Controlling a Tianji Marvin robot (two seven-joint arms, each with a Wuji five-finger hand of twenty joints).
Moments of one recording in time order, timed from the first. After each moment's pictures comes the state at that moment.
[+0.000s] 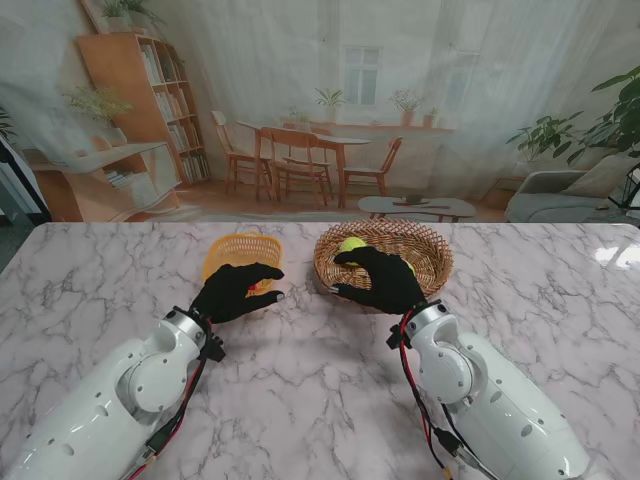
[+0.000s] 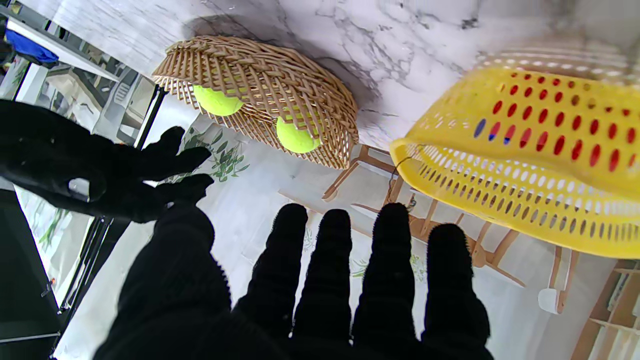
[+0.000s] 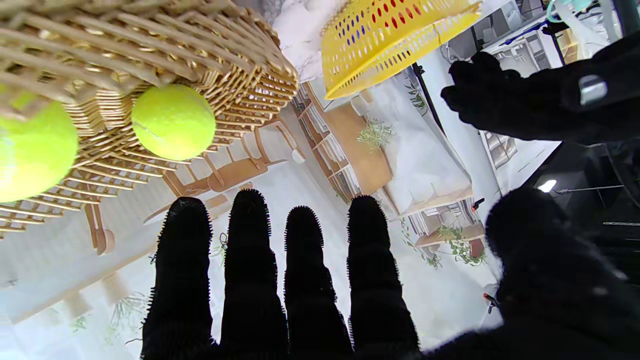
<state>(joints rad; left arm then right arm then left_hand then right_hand) 1.44 -1.09 -1.14 -1.46 0.69 -0.24 0.11 -1.34 -1.16 1.00 -1.34 -0.67 -0.21 -0.30 0.86 -0.05 -0.01 0.01 0.56 0.15 0.24 0.50 0.60 0.14 0.20 0.39 0.51 0.23 0.27 0.55 0.13 0.26 0.78 0.56 0.38 -0.28 0.48 -0.07 0.48 0.01 0.42 0.45 0.49 0.15 0.47 0.27 0.58 0.17 0.33 0.30 0.25 0.33 1.05 0.39</state>
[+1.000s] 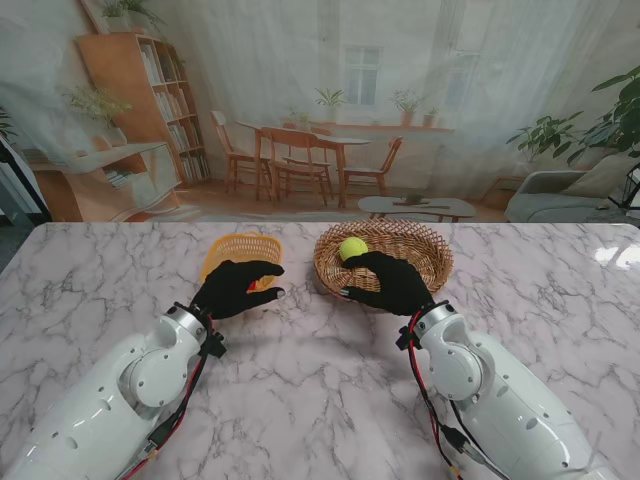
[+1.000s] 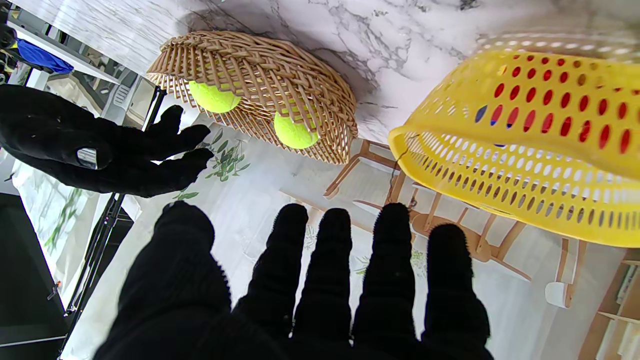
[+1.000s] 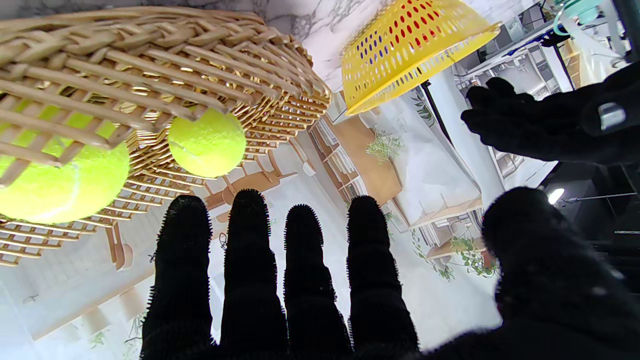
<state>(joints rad) 1.42 -1.10 -1.13 -1.43 0.71 -0.26 0.12 -1.32 -1.15 1.02 -1.27 -0.65 -0.26 -0.27 0.86 -0.05 -0.01 0.01 0.56 0.15 0.24 0.50 0.59 0.14 0.21 0.41 0.51 0.23 0.27 0.55 0.13 0.26 0.78 0.56 0.38 -0.28 0.50 -0.07 0.48 0.01 0.42 0.45 0.51 0.15 0.48 0.28 0.59 0.17 0.33 0.30 0.26 0.33 1.05 0.39</state>
